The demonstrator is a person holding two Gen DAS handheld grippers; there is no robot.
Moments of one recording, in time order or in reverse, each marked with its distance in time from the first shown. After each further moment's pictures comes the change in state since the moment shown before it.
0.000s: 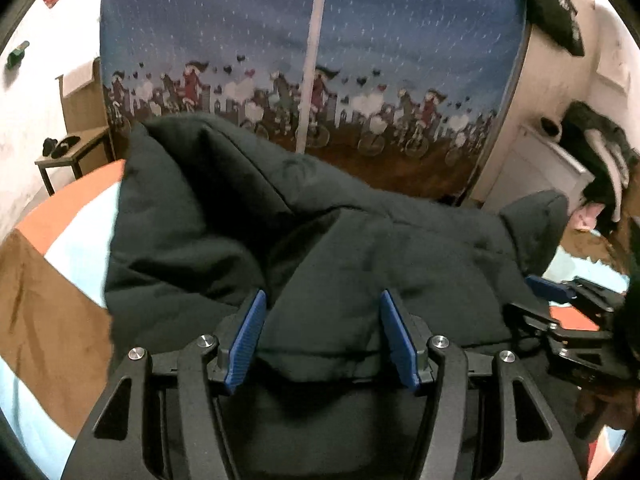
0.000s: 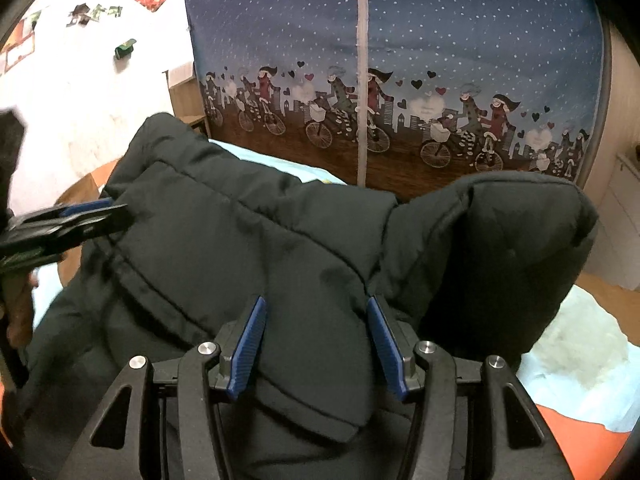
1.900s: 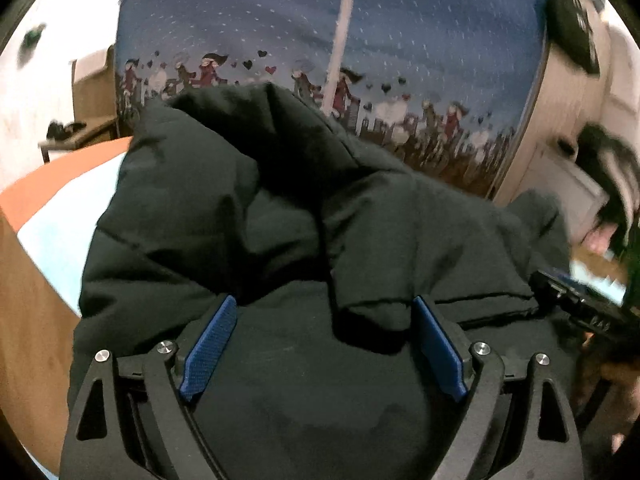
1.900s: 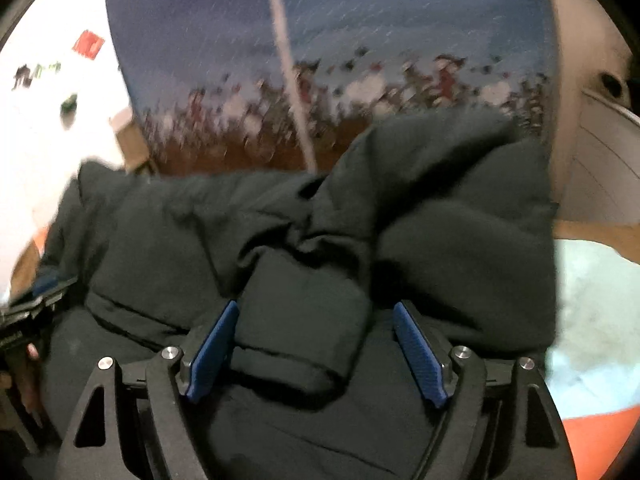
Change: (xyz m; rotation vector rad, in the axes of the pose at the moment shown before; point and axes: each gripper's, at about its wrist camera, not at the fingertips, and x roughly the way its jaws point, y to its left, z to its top) left arm 0.034 0.041 -0.014 -0.094 -0.091 -0.016; right arm 0.038 -0.073 0.001 0.252 -0.118 -0.075
